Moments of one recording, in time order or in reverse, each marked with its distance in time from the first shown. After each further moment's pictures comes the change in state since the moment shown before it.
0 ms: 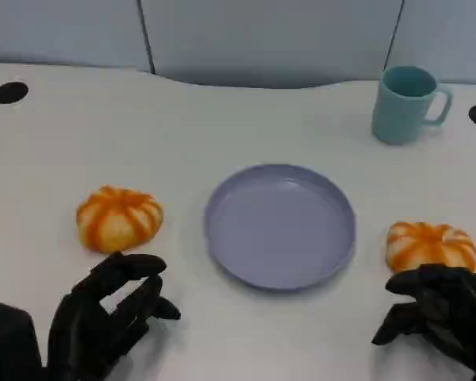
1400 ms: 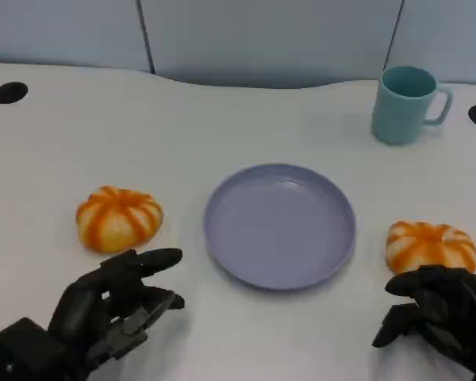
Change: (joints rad) left arm -0.008 0.103 -0.075 0.096 0.267 -0.410 0.007; right arm 0.003 0.002 0.001 0.000 0.005 -0.003 0.015
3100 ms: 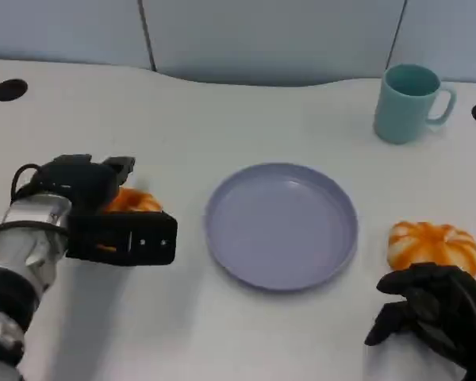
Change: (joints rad) left arm -0.826 0.290 -0.547 0.677 0.982 0.394 0.321; right arm -0.014 0.013 0.009 0.013 -0.017 -0.007 -0.006
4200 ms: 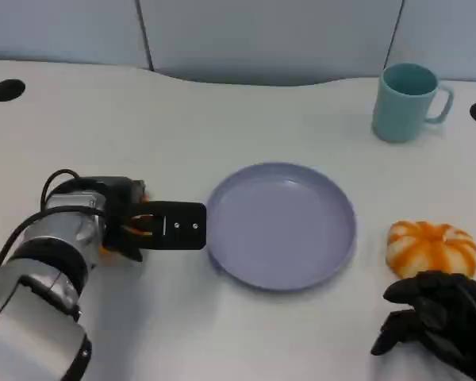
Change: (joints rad) left arm -0.157 -0.143 -0.107 0.312 -0.107 0.090 -0.082; right arm 0.055 -0.001 -0.011 -0.077 0.008 0.028 0.014
